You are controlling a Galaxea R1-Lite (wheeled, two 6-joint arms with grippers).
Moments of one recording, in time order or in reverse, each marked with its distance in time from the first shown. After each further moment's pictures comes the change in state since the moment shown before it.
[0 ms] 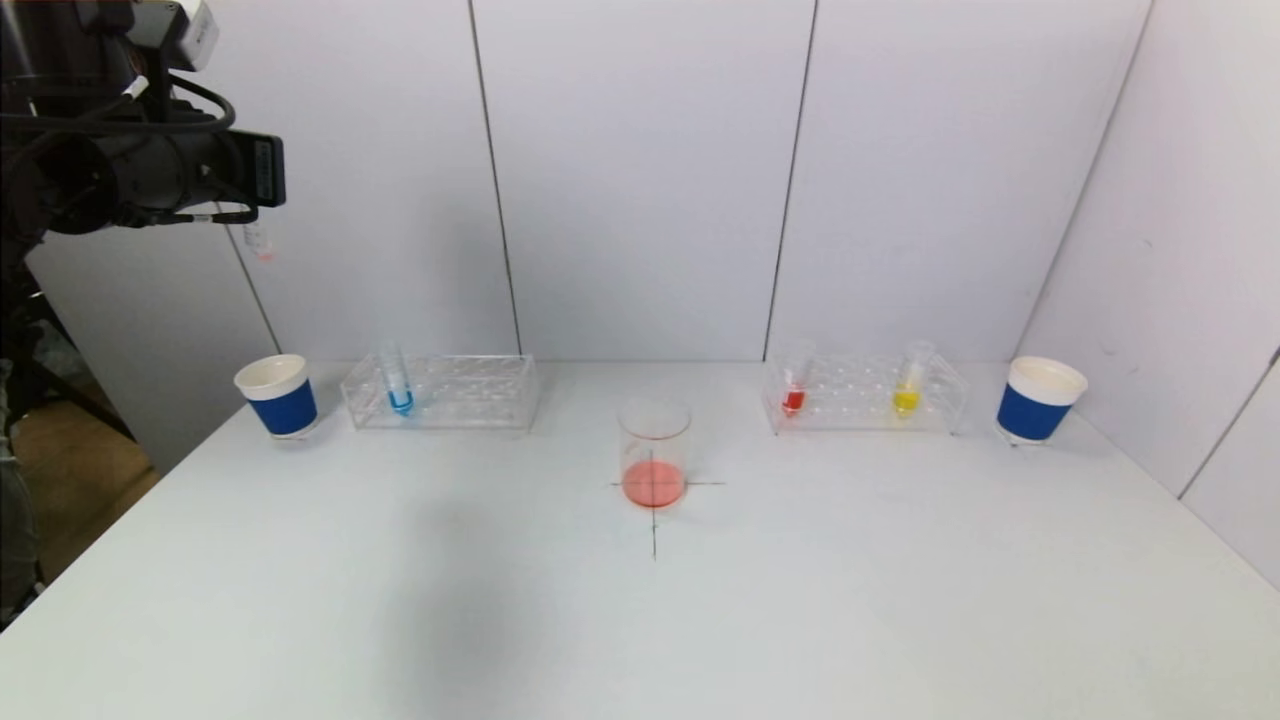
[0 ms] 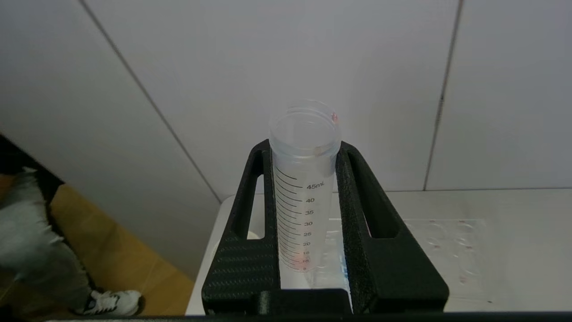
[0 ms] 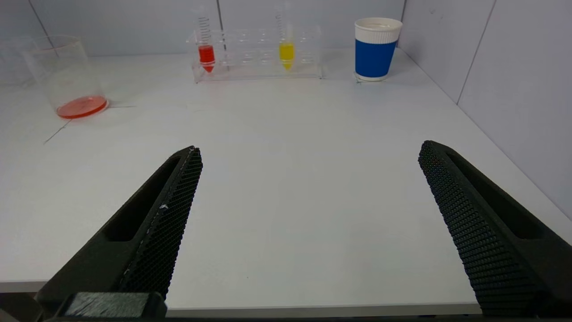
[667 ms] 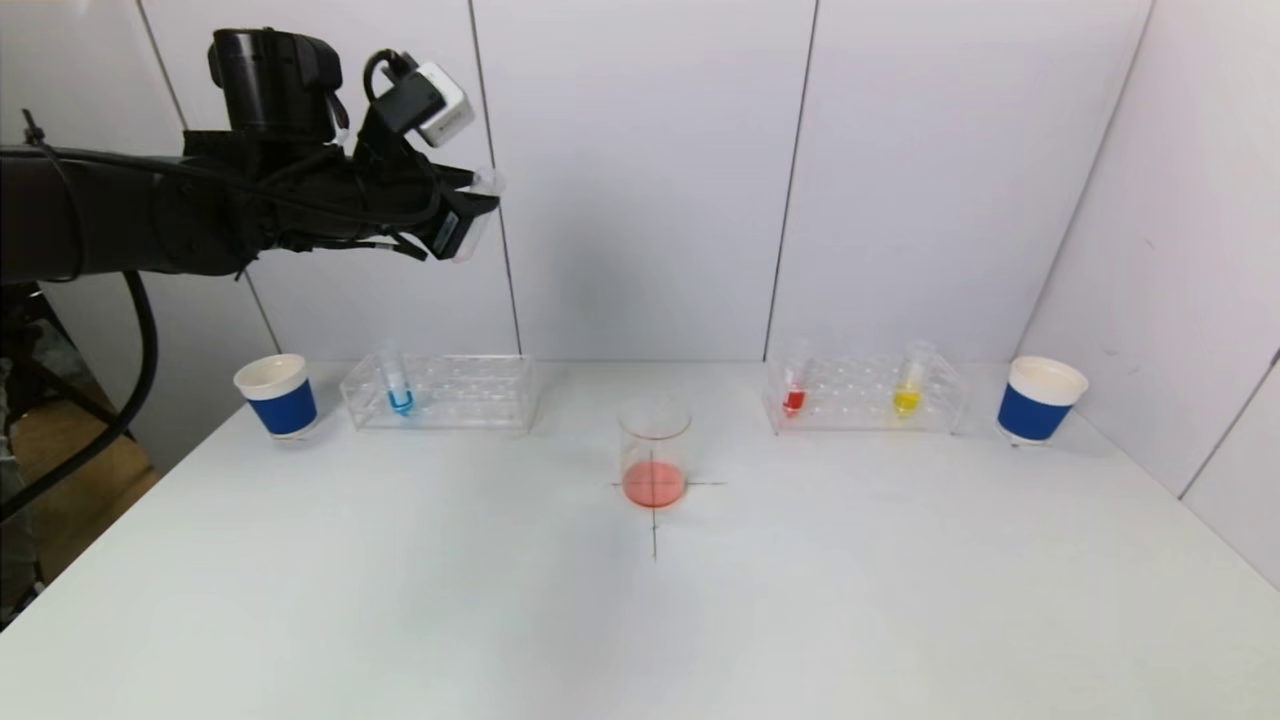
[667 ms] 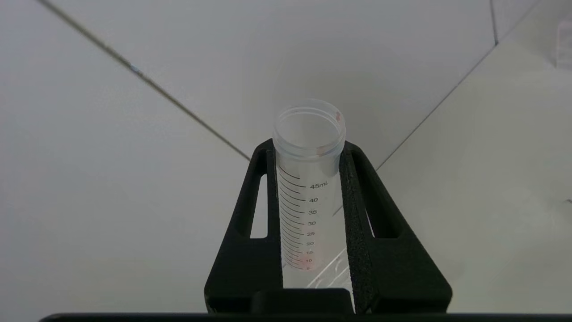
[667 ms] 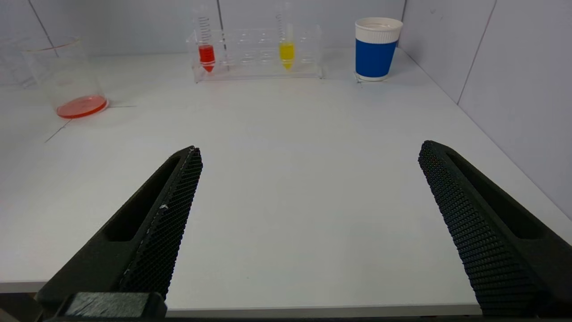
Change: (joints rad) left arm -0.171 0.194 -0.159 0.004 -0.460 0.387; right arm 0.000 0.000 0.000 0.000 0.000 0.000
